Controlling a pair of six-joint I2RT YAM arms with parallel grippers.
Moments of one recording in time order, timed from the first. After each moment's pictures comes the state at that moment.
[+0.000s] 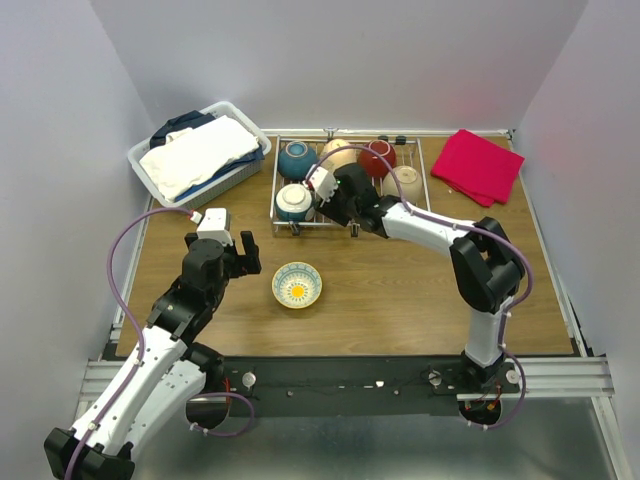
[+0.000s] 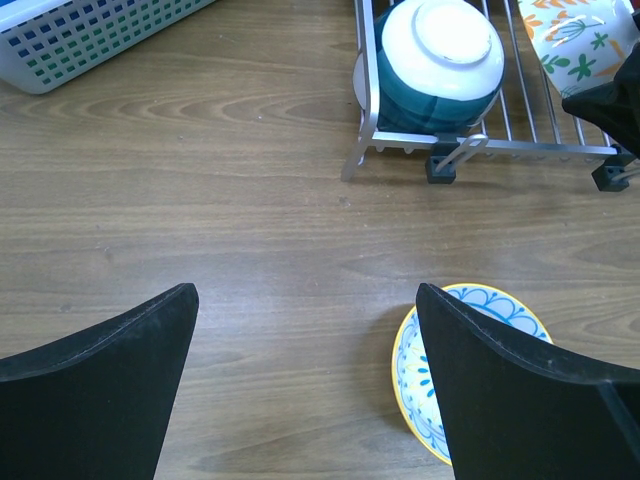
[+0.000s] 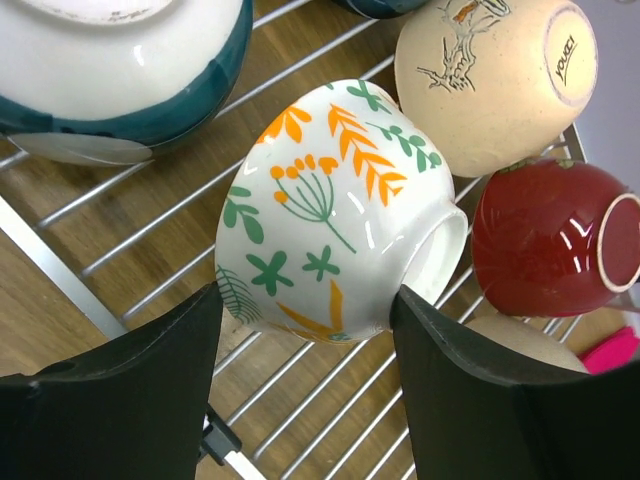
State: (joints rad) left arm -0.44 0.61 0.57 -0.36 -0.30 -0.30; right arm 0.69 1.92 1.37 -0.08 0.17 -0.59
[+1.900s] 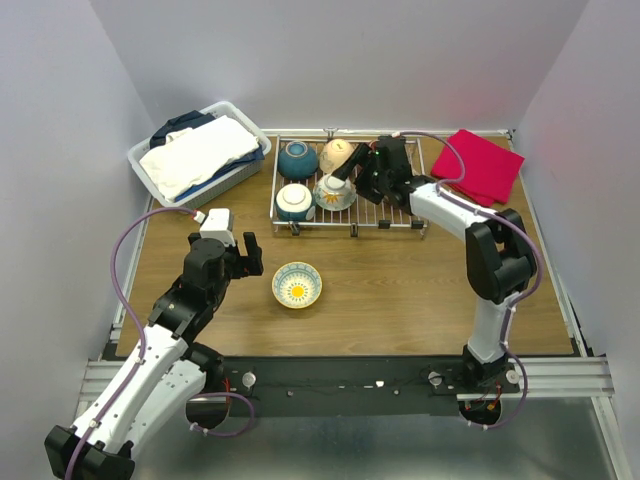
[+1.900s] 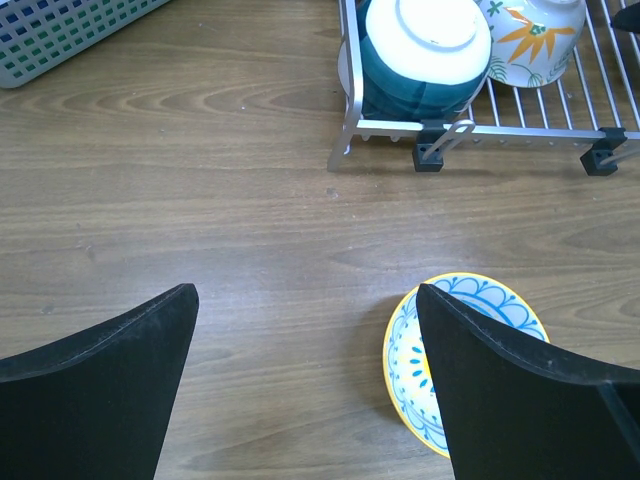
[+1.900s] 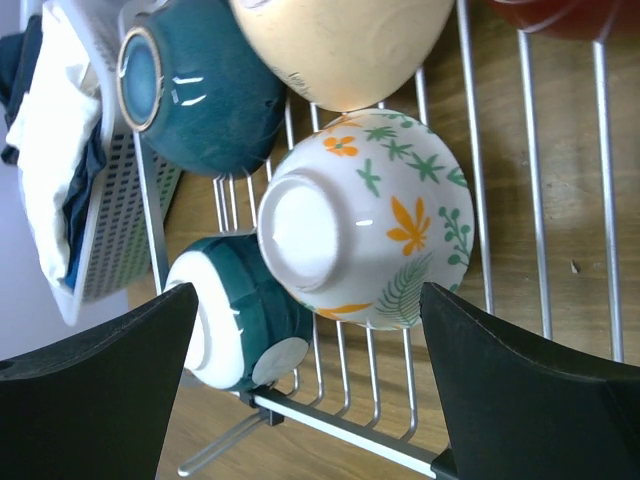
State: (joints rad) left arm -0.44 0.62 0.57 -0.36 -0.26 -0.30; right arm 0.46 1.92 1.42 -0.05 -0.06 0.90
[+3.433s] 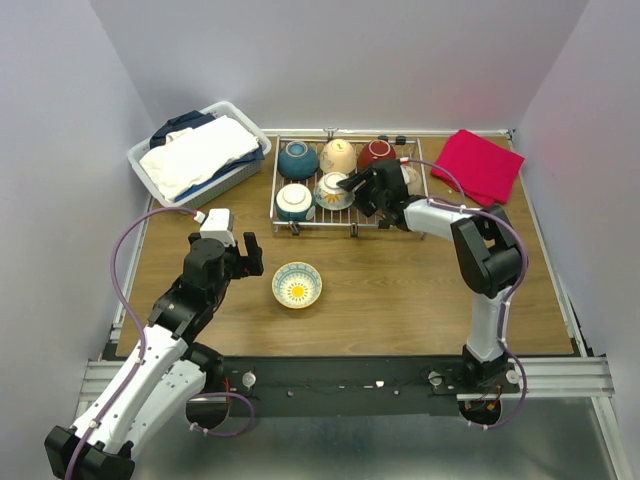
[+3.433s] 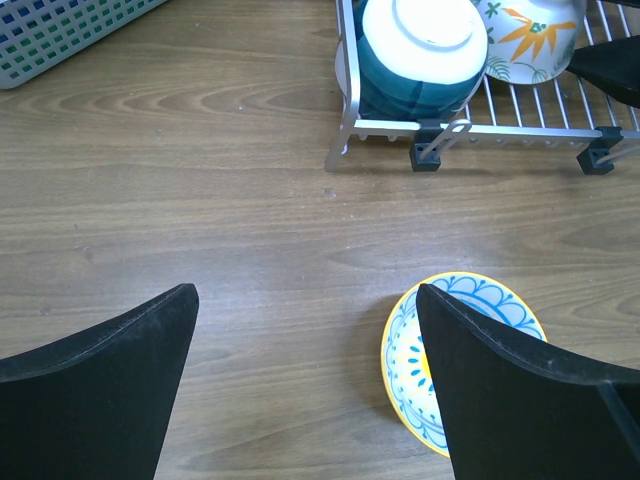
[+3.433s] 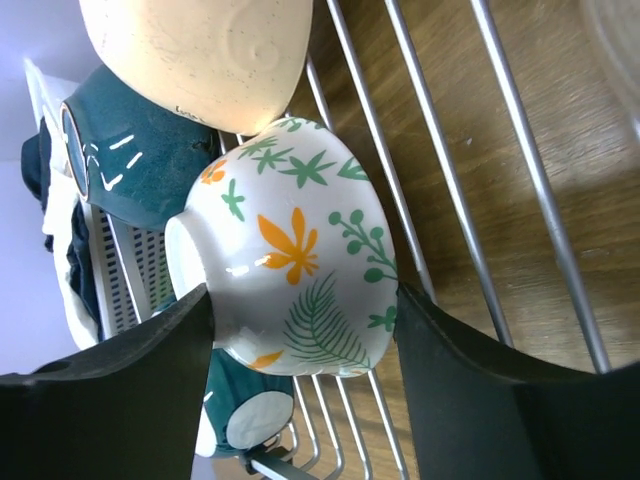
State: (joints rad) left arm -0.44 0.62 0.57 -0.36 -0.25 -0.30; right arm 0.46 2.00 1.25 0.19 0.03 1.19
